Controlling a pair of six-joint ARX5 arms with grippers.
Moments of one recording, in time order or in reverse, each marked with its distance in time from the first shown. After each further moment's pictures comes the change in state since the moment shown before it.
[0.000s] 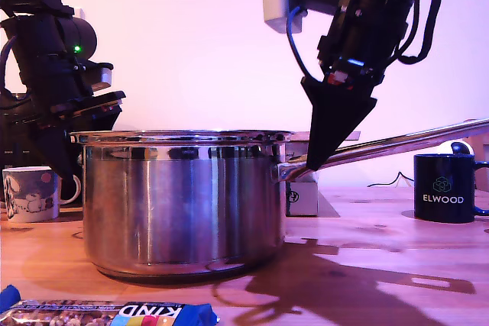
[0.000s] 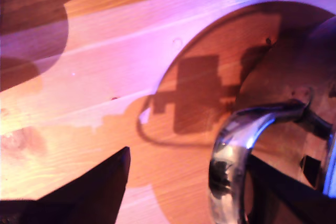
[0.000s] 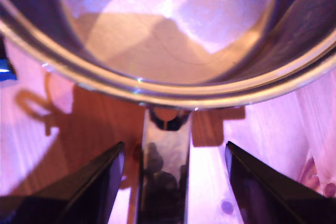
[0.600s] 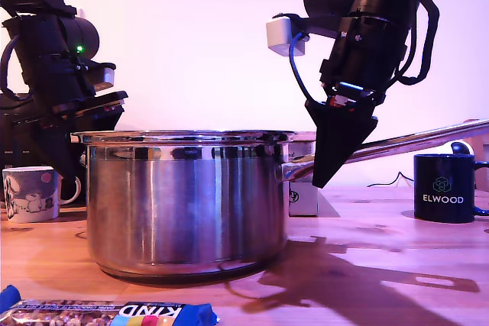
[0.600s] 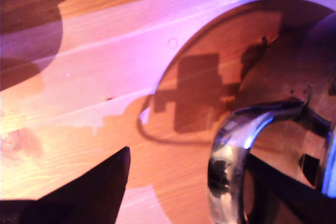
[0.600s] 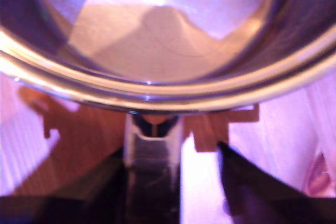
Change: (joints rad) left arm -0.008 0.000 0.000 -0.001 0.000 0.000; right arm -0.024 0.054 0.000 0.012 -0.005 0.000
